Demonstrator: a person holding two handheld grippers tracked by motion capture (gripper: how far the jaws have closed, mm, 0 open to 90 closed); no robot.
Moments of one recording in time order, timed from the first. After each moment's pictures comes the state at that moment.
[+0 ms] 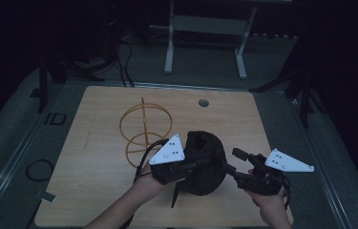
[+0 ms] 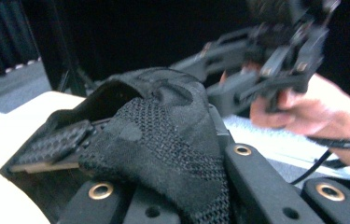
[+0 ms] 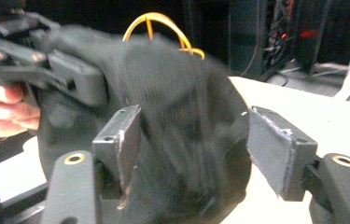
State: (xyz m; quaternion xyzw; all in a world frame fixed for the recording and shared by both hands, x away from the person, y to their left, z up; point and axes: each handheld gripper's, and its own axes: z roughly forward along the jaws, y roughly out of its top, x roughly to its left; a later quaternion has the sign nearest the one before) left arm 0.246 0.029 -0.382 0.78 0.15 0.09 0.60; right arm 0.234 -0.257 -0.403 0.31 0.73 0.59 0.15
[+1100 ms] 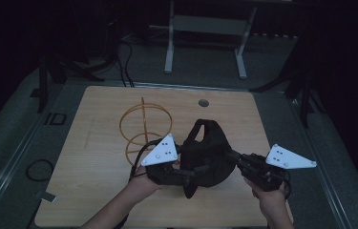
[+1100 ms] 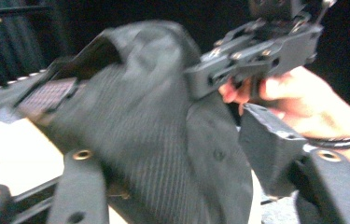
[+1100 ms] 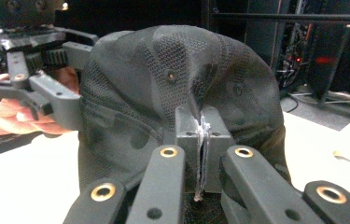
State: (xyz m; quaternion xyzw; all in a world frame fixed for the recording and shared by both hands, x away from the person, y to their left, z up) left arm 0.244 0.044 -0.384 0.77 0.16 0.12 0.61; right arm 0.240 -0.253 -0.386 0.25 0.73 0.61 0.17
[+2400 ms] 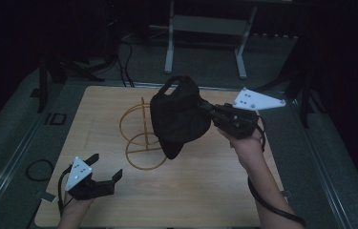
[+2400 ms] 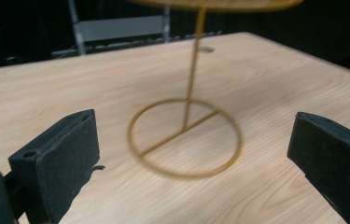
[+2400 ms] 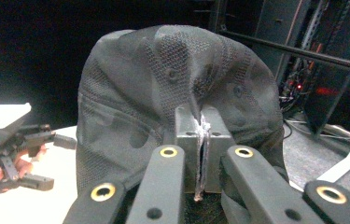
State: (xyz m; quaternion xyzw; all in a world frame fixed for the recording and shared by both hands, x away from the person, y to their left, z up) left arm 0.212 0.229 -0.505 0.69 0.43 0.29 0.51; right arm 0.317 -0.174 -0.302 0.19 0.76 0.59 0.20
